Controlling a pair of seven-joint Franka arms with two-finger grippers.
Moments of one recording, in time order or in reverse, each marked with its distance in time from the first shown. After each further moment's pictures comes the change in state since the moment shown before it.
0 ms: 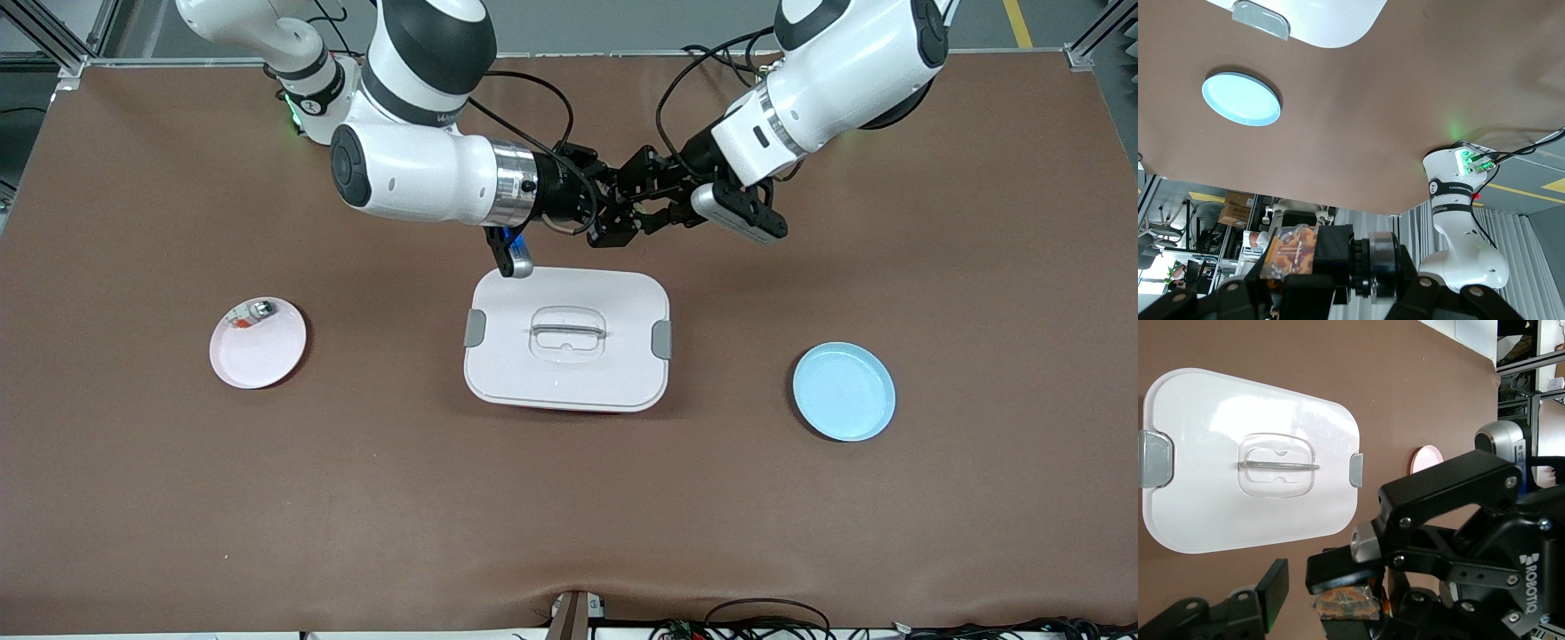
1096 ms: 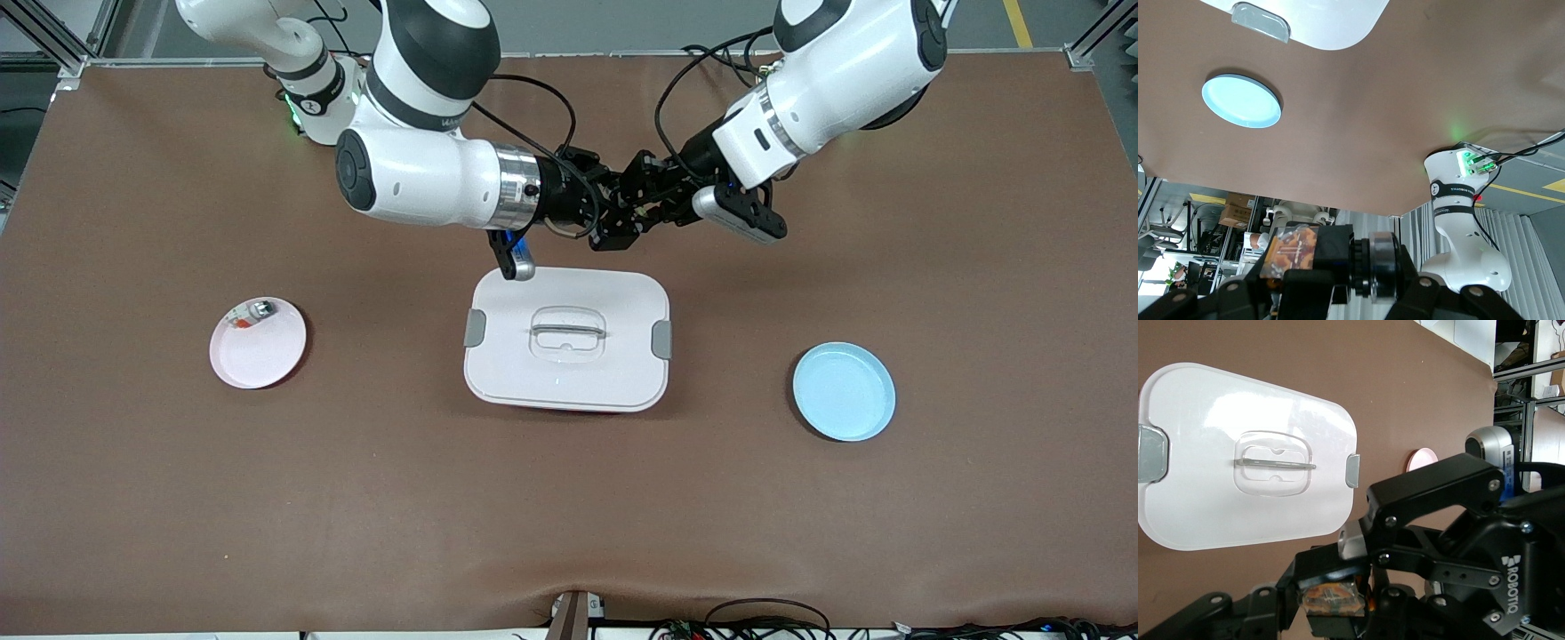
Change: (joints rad) left arm 0.002 0.002 -0.002 -0.001 -0.019 0.007 -0.017; right arm 0.002 0.009 0.001 0.001 0.001 0.009 0.000
